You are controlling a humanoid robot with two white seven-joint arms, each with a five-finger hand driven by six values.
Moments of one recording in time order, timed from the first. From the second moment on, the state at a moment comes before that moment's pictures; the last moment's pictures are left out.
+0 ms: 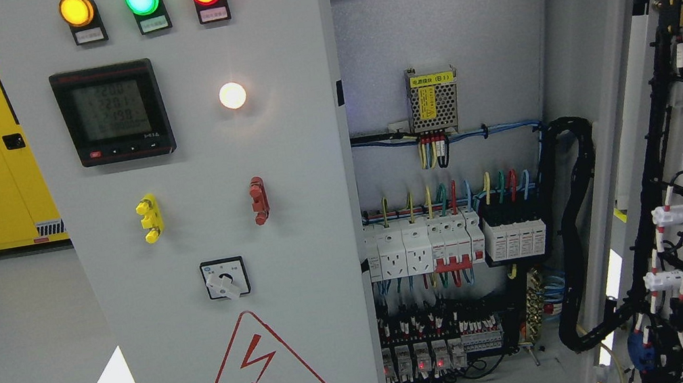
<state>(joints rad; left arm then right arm) 0.00 0.00 -0.15 0.05 0.25 -0.15 -0.22 0.23 -0.05 0.34 -1.85 -0.09 -0.14 -0.02</state>
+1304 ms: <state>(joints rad) 0.00 0.00 -0.15 0.05 0.25 -0.15 -0.21 -0.48 0.10 0.29 -1.84 -0.09 0.20 -0.03</state>
